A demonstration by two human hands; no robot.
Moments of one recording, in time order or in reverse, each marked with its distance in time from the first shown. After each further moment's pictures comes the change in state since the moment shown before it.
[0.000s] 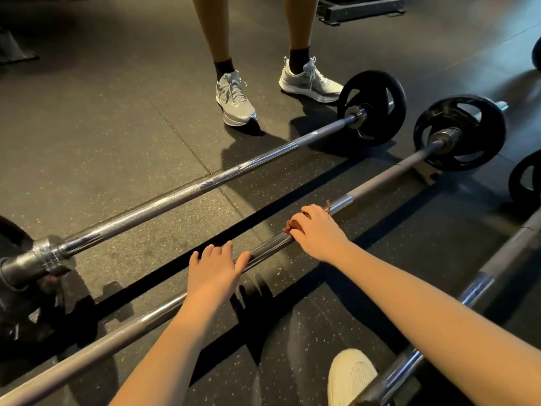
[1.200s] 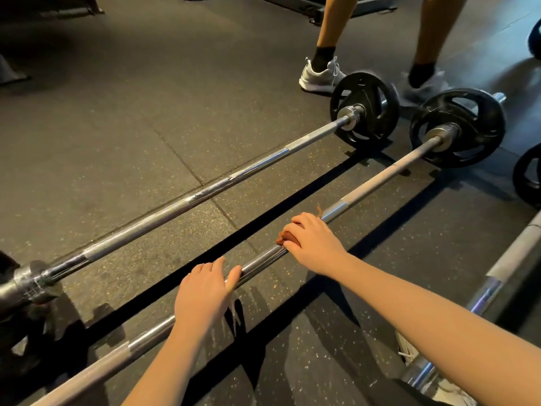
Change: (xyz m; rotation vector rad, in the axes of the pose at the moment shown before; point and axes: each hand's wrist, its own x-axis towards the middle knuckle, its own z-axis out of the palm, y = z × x) left_hand 0.002 -0.002 0.005 -0.027 0.028 0.022; right_hand -0.001 0.009 0.006 0.049 0.132 -0.100
